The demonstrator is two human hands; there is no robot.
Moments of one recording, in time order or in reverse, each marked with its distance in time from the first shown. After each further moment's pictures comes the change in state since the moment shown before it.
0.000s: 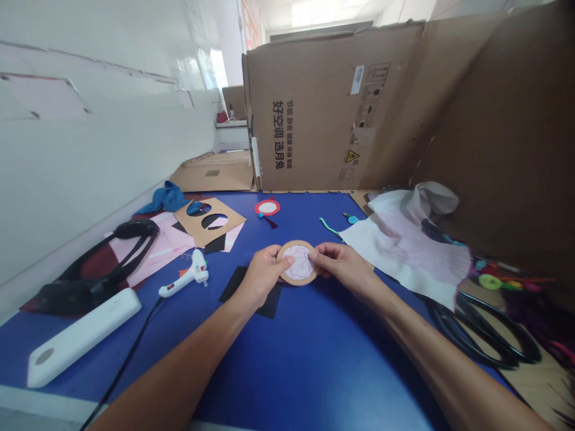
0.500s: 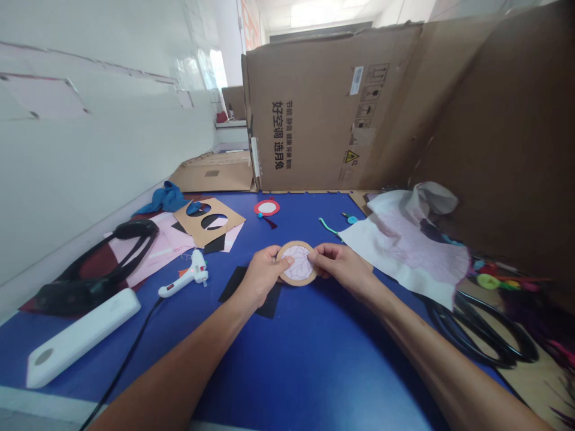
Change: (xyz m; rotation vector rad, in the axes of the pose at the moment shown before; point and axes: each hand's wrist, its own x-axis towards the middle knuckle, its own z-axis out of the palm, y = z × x) left_hand 0.001 -0.002 -0.001 0.015 0.002 -0.006; right_hand 0.000 -0.002 0.002 -0.007 0.010 0.016
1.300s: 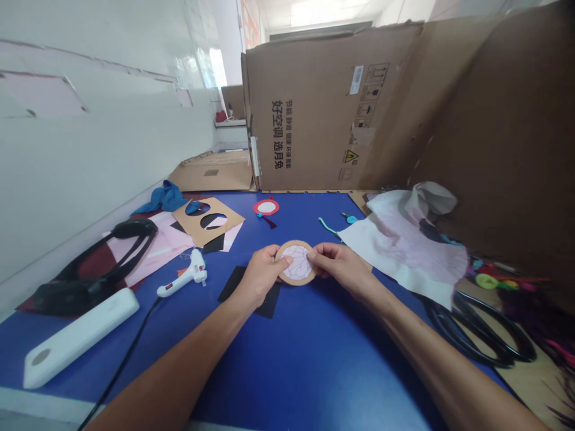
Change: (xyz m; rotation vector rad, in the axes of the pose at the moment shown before) left_hand -0.001 0.003 0.001 0.017 0.016 -0.006; right_hand 0.000 0.000 0.000 -0.002 -0.016 -0.007
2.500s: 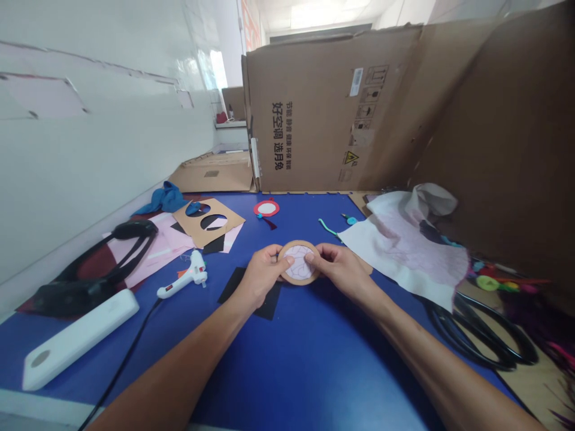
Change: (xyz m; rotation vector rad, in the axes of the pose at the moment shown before) left_hand -0.001 0.002 0.001 -0.035 -0.047 0.022; right_hand 0.000 0.002 0.005 0.011 0.027 -0.107
